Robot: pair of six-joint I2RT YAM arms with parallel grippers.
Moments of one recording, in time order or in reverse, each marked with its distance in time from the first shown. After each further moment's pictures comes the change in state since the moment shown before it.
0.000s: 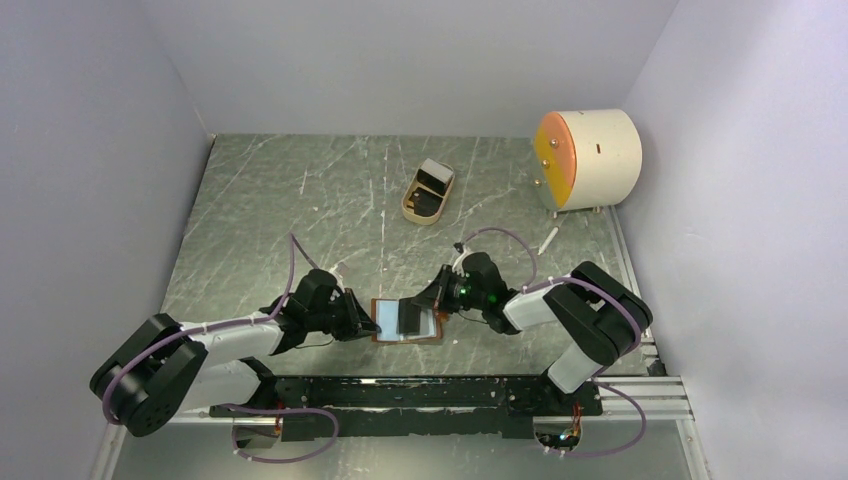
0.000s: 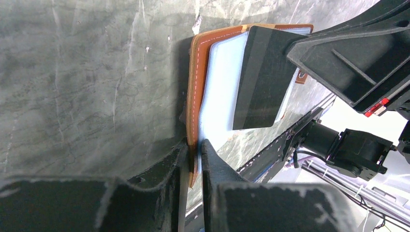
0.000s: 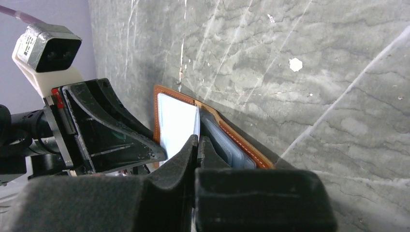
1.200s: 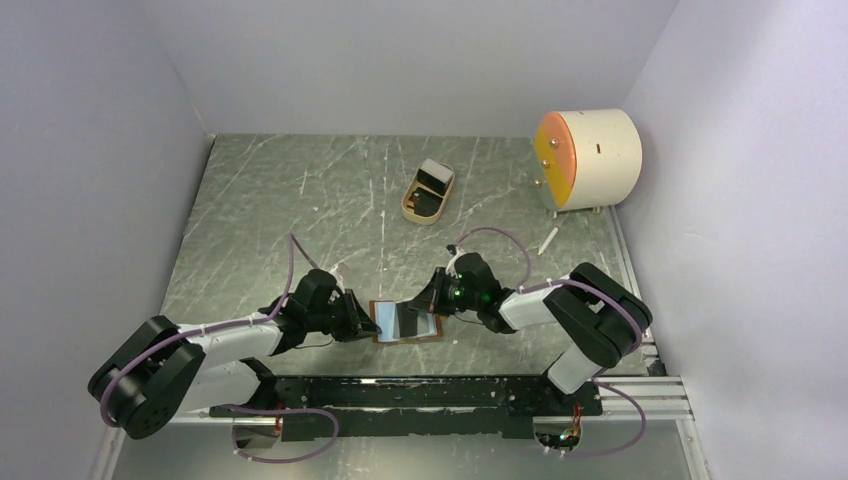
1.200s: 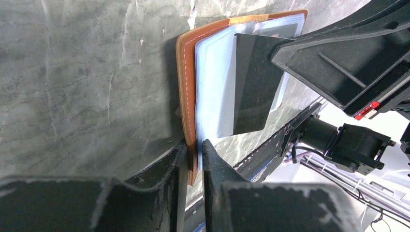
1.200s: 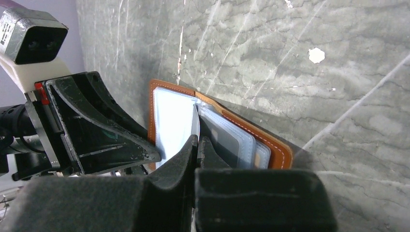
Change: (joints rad) left arm 0.000 -0.014 0.000 -0.014 0.018 0.000; right arm 0.047 -0.009 0.029 -0.082 0.031 -0.023
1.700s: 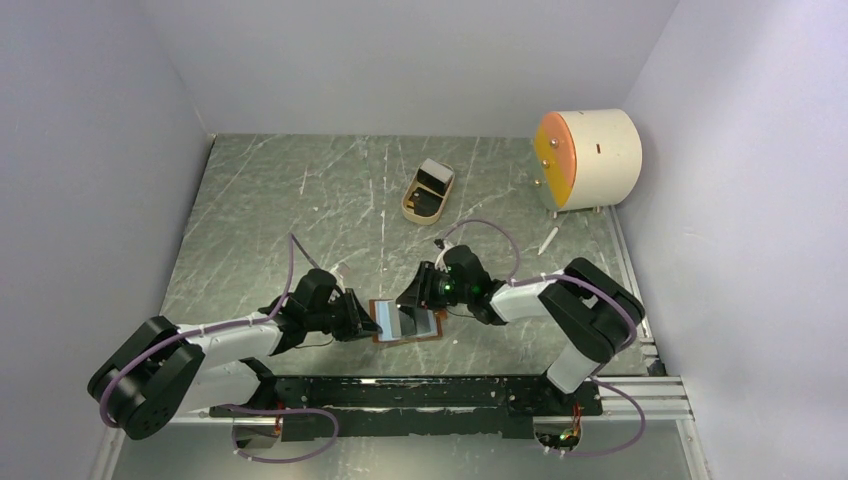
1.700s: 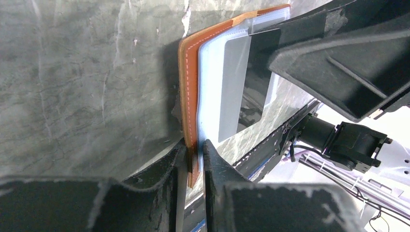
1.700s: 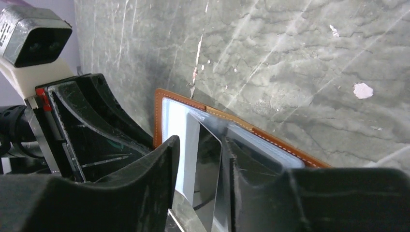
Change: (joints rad) left arm 0.000 -0.001 0.002 0.001 0.008 0.001; right arm 0.015 0.063 0.101 -0.057 -0.030 -0.035
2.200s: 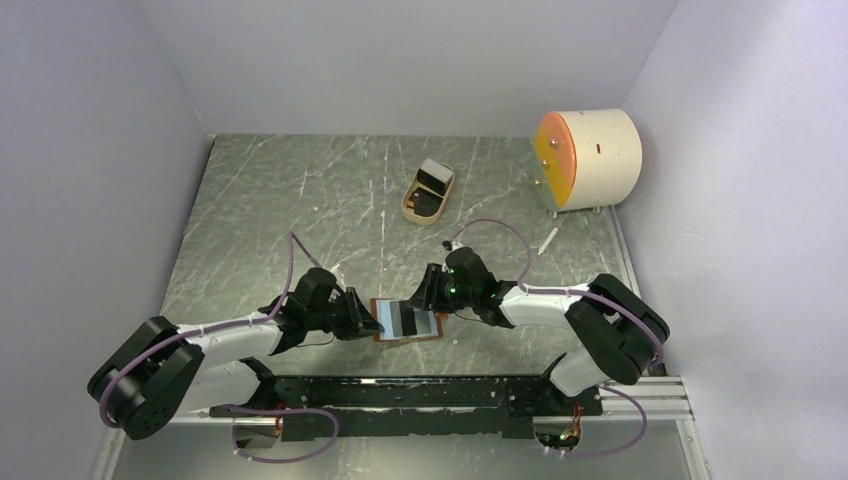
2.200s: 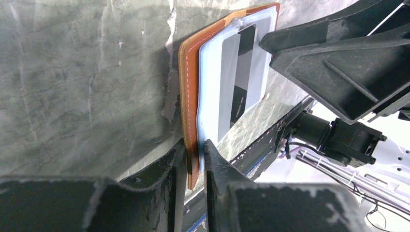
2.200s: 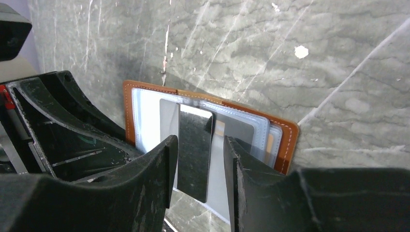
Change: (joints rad) left arm 0.000 -0.003 0.005 0.015 0.015 0.000; right arm 0.023 -0.171 0.002 -0.263 0.145 -0.066
